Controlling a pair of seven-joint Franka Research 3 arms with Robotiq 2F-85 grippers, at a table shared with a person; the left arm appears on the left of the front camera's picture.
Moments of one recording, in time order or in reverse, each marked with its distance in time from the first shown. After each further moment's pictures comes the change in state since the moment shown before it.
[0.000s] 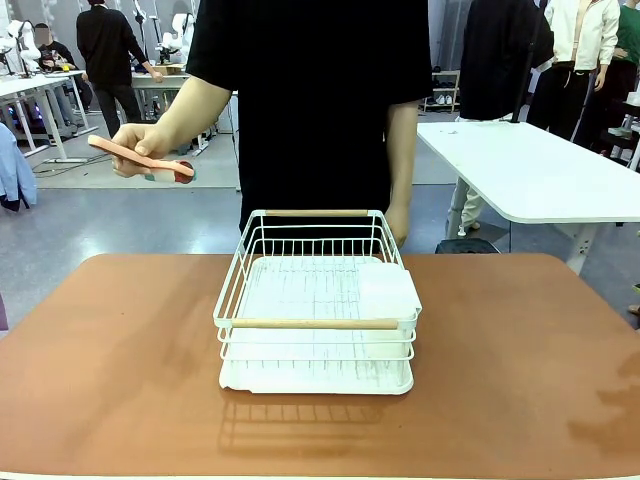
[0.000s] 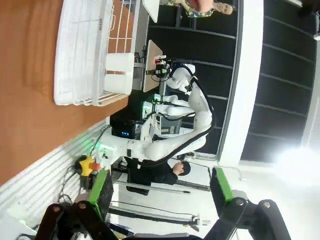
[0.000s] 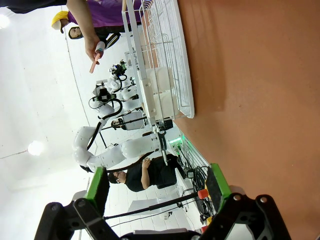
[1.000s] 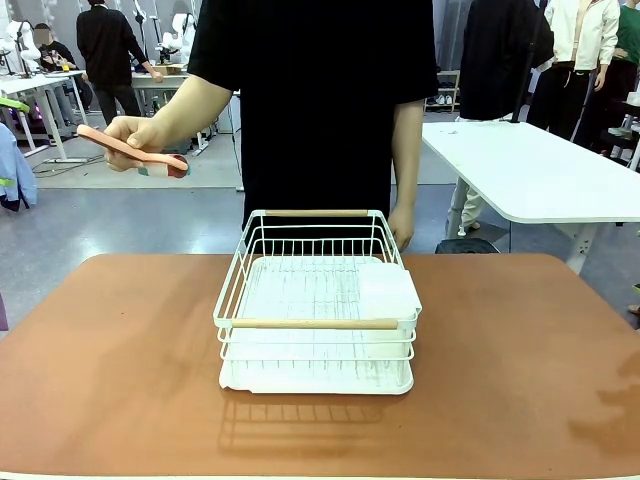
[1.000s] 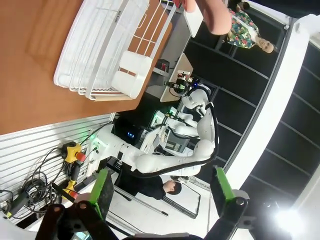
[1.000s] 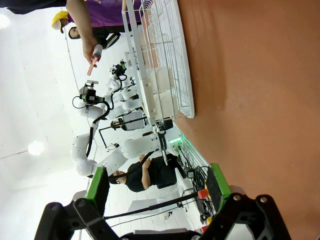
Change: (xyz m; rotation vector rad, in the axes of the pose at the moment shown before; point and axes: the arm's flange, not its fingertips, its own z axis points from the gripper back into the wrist) left arm 0.009 -0.085 -0.057 0.186 -0.065 0.276; right arm 0.000 0.000 0.000 0.000 0.001 0.000
